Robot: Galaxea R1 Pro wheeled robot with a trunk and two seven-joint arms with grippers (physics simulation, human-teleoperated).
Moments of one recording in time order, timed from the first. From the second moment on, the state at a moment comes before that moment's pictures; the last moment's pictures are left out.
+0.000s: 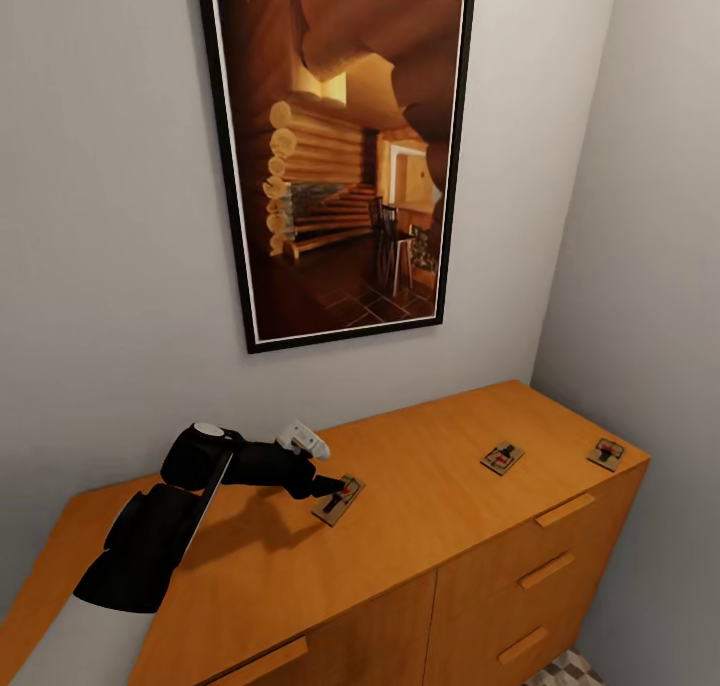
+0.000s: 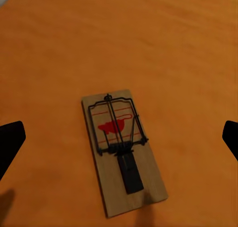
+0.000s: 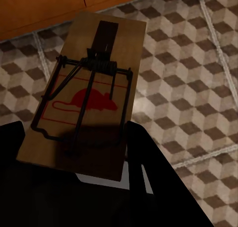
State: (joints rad) left arm -0.60 0.07 -0.23 -1.50 -0.31 1.00 -1.01; right arm -0.08 0.04 0.05 -0.02 0.05 -0.39 -0.03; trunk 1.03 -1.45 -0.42
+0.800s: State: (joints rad) left arm -0.60 0.06 -0.27 -1.50 -0.31 1.00 -1.01; right arm -0.08 0.04 0.05 -0.02 0.05 -0.39 -0.03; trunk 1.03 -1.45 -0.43
